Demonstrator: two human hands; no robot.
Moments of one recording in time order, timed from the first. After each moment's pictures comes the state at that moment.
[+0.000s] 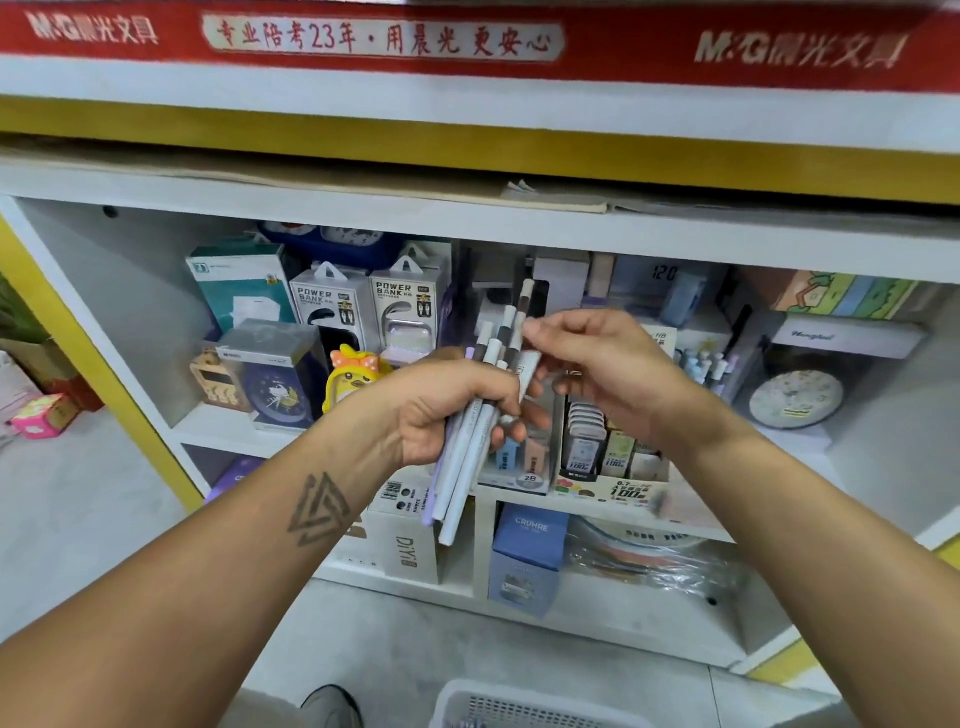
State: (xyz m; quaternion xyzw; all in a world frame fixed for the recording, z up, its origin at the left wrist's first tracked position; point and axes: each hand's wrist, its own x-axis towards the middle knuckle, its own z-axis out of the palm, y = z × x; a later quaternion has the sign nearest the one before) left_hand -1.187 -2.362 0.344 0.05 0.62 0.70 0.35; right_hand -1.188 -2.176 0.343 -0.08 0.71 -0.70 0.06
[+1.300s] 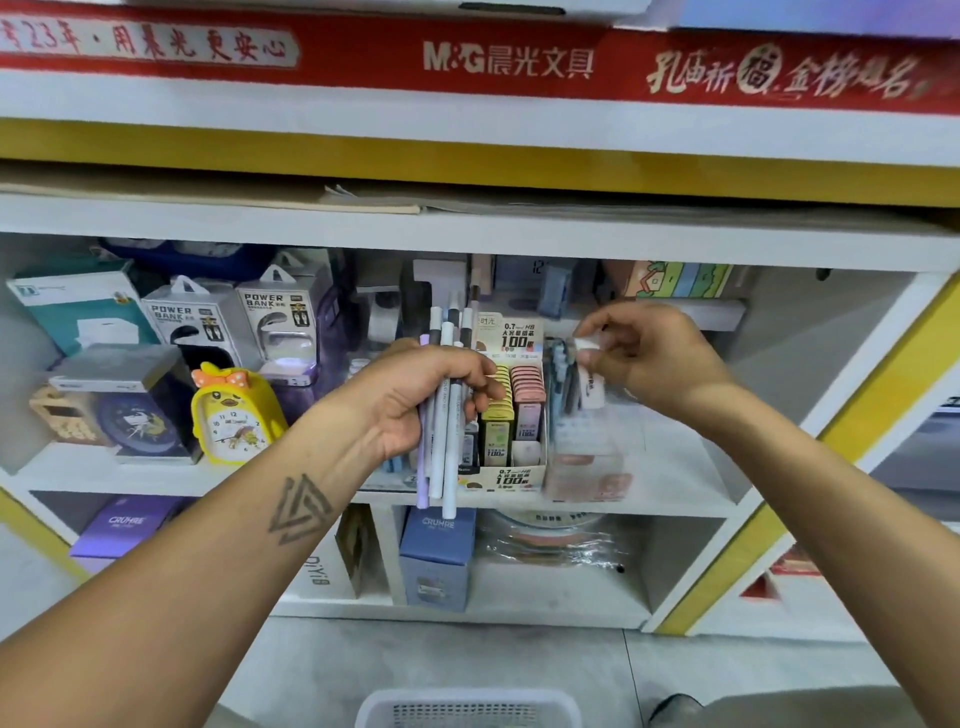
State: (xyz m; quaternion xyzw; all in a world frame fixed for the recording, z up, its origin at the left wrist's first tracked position) left_hand -1.178 -2.274 0.349 0.02 0.63 0.73 0.27; right_hand -1.135 -2.033 0.350 0.00 0.91 -0.39 -0.15
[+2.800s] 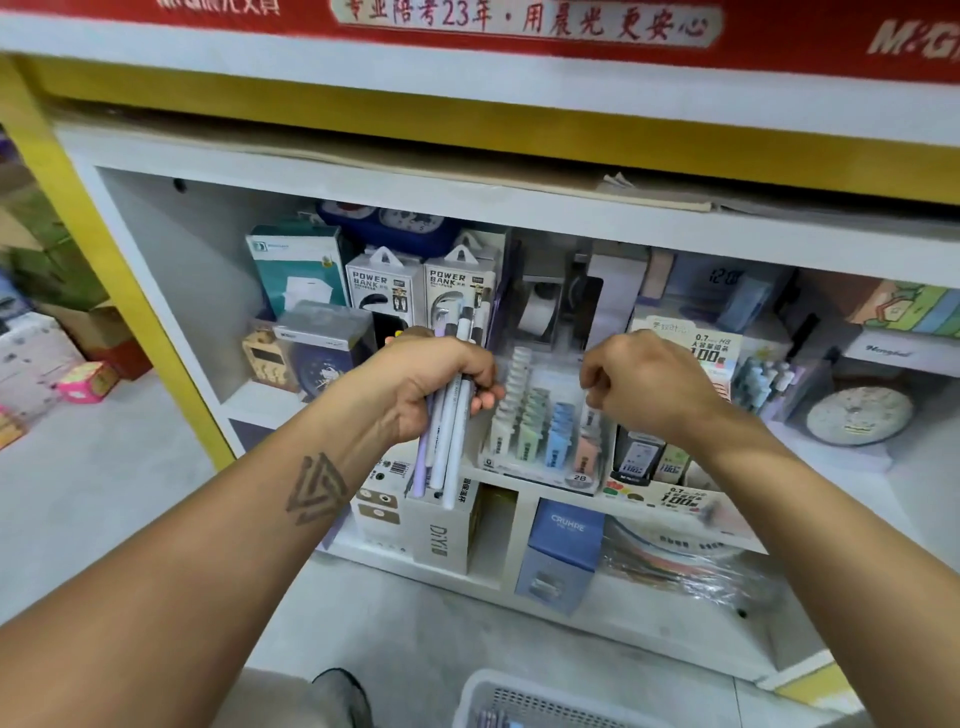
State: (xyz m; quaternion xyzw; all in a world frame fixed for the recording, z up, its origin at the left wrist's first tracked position) left_hand -1.203 -2.422 0.338 -0.09 0.65 0.72 0.20; right_hand -1.200 -2.196 0.331 -0.09 0.99 -0.05 -0.07
